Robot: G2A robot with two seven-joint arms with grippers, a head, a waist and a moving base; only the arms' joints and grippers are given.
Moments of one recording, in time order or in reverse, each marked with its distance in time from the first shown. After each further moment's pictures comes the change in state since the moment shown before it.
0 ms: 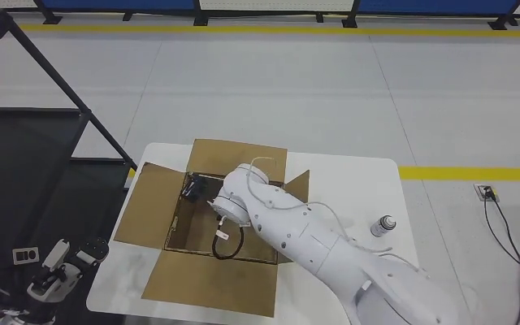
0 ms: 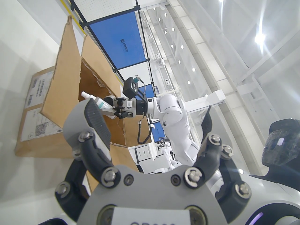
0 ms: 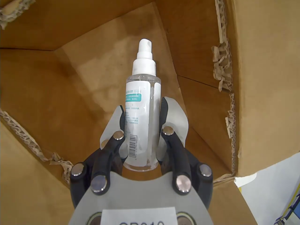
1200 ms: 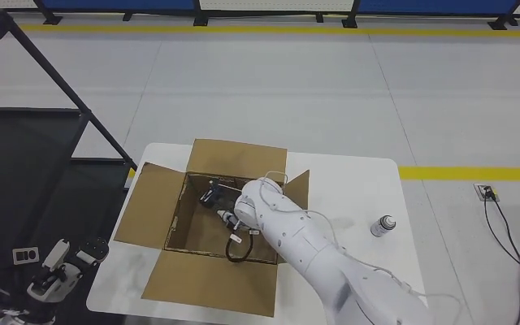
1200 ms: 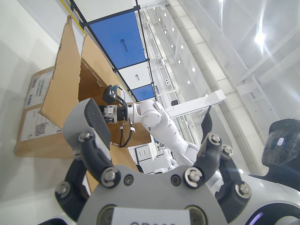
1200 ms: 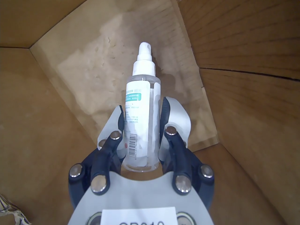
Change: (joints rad) left arm 0.000 0.000 0.000 0.000 0.000 0.000 0.000; right arm -0.035 -0.130 0.019 0.457 0.012 -0.166 -0.288
